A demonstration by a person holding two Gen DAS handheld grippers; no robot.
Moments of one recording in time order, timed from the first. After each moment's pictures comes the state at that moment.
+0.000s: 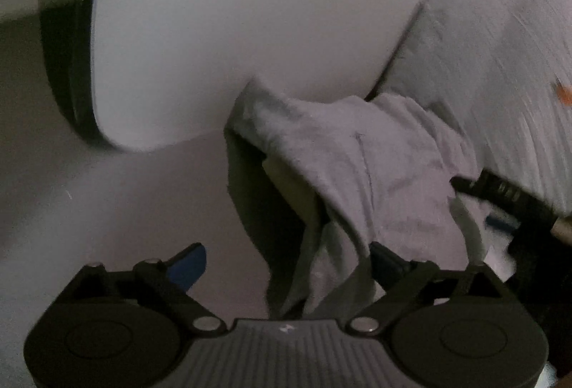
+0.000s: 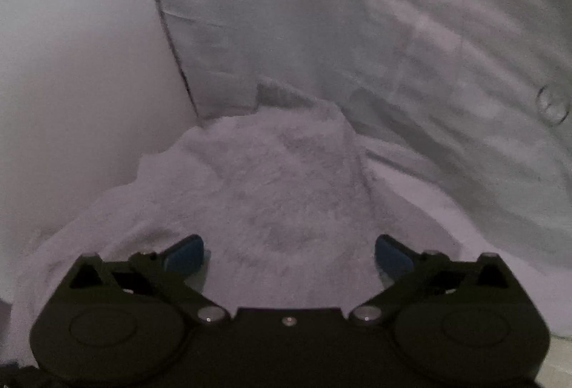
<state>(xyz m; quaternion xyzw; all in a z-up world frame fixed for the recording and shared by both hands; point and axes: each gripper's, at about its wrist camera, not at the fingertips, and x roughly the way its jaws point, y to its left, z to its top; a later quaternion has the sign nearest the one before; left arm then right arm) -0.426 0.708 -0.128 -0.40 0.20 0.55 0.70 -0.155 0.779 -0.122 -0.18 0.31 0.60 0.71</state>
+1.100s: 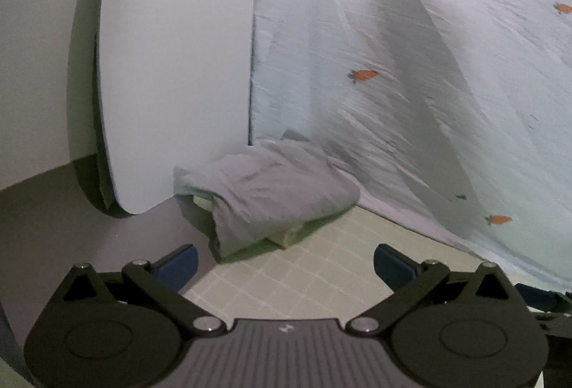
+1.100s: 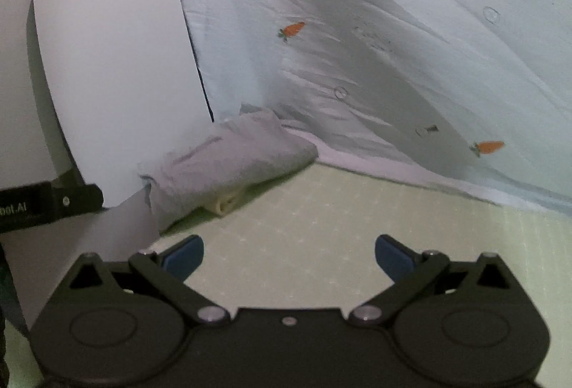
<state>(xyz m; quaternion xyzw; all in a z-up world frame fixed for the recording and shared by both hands) -0.414 0.449 0.001 -0.22 0.18 0.51 0.81 -0.257 0.382 -0.021 -0.13 0.26 0.54 0.79</state>
